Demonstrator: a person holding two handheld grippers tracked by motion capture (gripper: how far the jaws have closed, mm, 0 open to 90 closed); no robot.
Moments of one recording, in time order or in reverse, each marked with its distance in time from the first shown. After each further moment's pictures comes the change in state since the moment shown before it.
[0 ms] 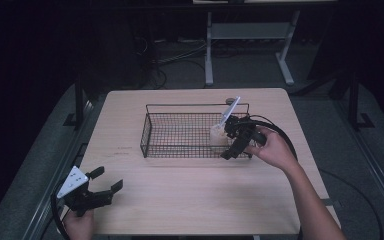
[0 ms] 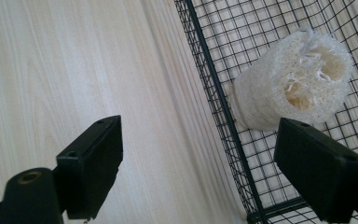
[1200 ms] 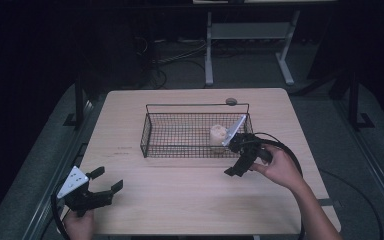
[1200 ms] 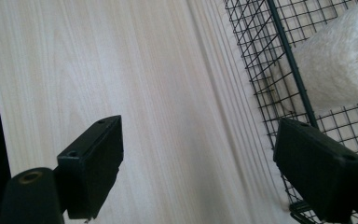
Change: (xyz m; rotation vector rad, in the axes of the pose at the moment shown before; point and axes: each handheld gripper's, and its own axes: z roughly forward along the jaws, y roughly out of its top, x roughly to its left) left arm -0.001 0.000 0.000 0.000 -0.001 -0.003; right arm 0.036 -0.028 0.008 -0.015 -0.001 -0.044
